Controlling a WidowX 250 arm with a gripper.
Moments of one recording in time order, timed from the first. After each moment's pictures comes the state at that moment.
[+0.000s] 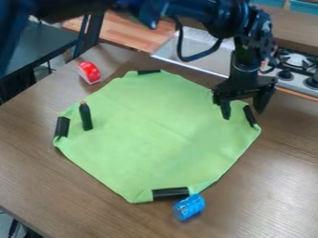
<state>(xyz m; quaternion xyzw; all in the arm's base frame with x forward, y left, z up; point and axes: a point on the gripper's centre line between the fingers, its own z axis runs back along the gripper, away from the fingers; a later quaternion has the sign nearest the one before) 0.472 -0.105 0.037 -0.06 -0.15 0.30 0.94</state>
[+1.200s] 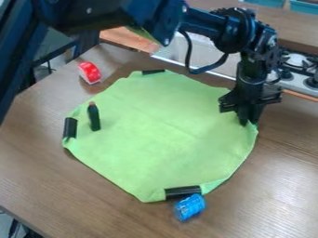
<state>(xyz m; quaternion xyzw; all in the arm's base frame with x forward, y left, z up) 0.472 -0.120 0.017 -0.08 -0.15 0.30 0.94</state>
